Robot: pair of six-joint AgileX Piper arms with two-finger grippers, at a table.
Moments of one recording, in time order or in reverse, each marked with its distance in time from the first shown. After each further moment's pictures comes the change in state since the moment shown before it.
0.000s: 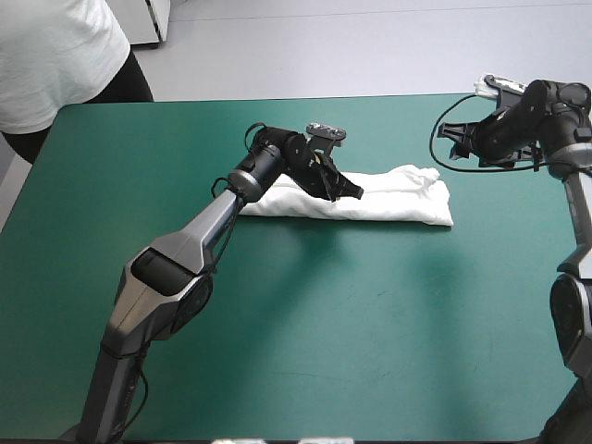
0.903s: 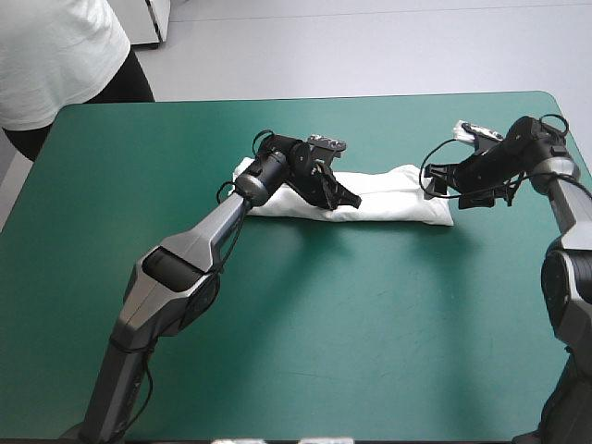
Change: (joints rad) left arm 0.000 0.066 -0.014 0.012 0.033 -0.005; right arm -0.039 0.145 0.181 0.223 -0.069 -0.263
